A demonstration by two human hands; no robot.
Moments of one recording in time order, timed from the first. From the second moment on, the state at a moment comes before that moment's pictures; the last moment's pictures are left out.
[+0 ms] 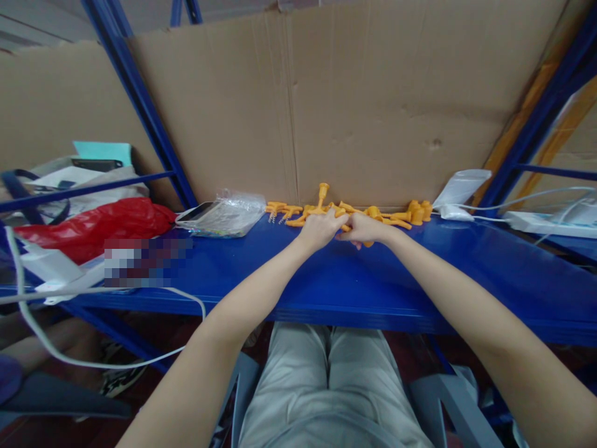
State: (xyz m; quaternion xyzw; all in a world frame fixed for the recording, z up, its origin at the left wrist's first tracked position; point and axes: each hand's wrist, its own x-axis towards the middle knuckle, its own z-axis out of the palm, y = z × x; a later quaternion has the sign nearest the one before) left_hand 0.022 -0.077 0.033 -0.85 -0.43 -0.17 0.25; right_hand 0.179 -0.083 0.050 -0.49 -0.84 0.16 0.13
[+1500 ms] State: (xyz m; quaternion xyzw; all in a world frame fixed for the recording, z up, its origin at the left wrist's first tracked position) left_hand 0.034 -0.079 0.037 -0.83 -0.49 -0.25 0.09; right_hand 0.166 -0.086 0.052 -0.60 -0.77 -0.20 0.06
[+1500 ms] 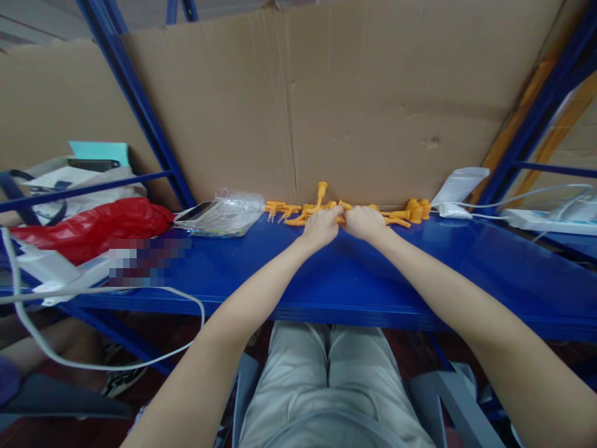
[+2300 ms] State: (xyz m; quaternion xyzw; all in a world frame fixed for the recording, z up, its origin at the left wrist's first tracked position) left_hand 0.030 -0.063 0.037 -0.83 -0.50 -0.24 -0.04; right_hand 0.164 -0.077 0.041 -0.57 -0.79 -0.21 0.05
